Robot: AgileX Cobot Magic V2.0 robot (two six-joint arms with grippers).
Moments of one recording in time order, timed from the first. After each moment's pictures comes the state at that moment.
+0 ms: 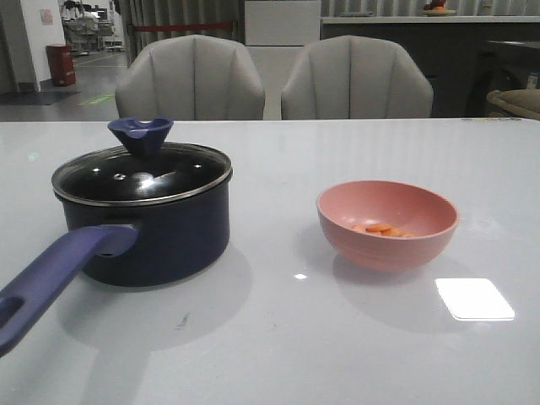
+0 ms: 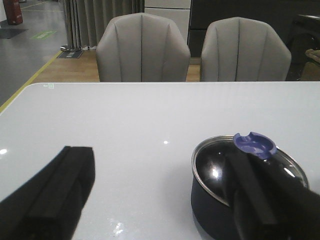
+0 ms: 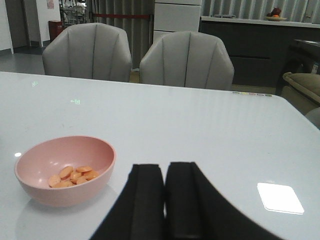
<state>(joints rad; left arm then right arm) -0.13 0.35 -0.38 0.00 0.23 -0.07 0.12 -0.01 0.03 -0.03 0.04 0.04</state>
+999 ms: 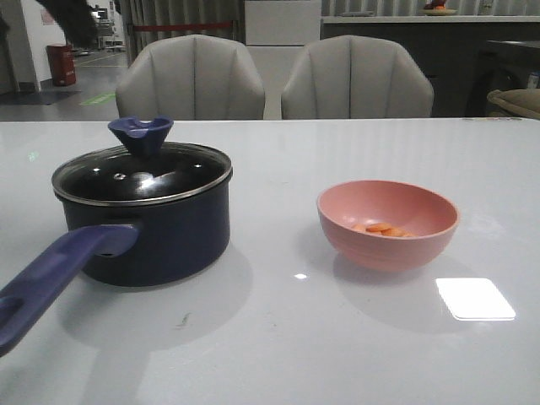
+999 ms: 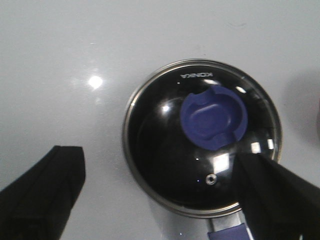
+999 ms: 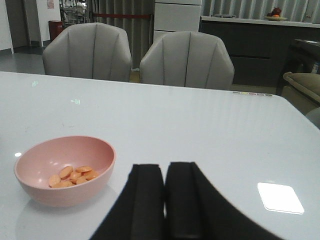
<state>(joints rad) -0.35 1.43 -1.25 -0.01 0.76 -0.09 0.12 -0.01 0.03 -0.03 0.04 0.04</state>
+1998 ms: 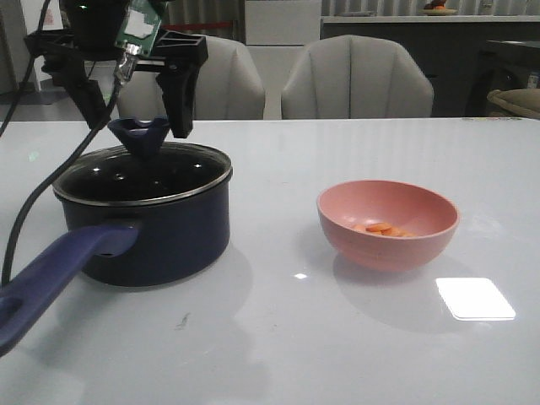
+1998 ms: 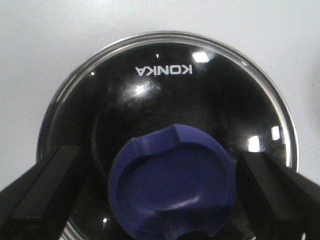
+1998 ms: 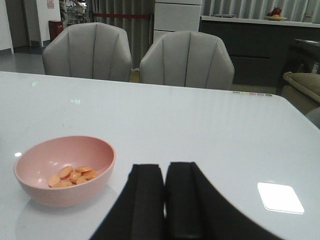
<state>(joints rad) -0.46 1.90 -1.69 0.07 1.09 -0.27 0.12 -0.01 0.03 -0.03 0.04 0.04</state>
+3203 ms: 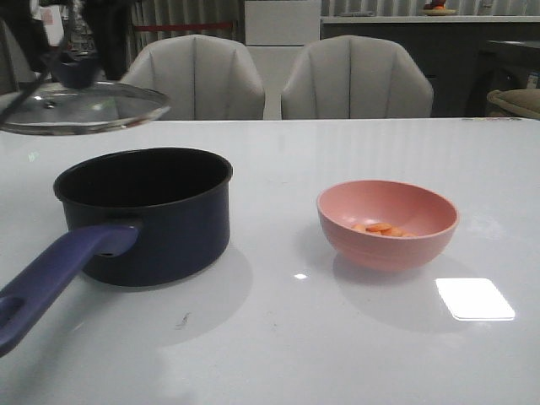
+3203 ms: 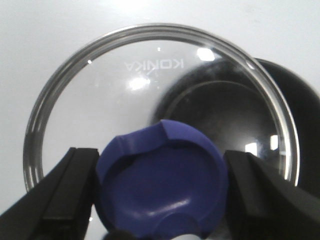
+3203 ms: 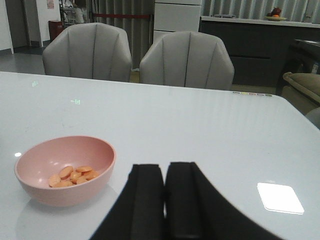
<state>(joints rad) -0.32 1.82 -1.80 0.13 1.25 -0.23 0.12 -0.01 0.03 -0.03 0.04 0.04</state>
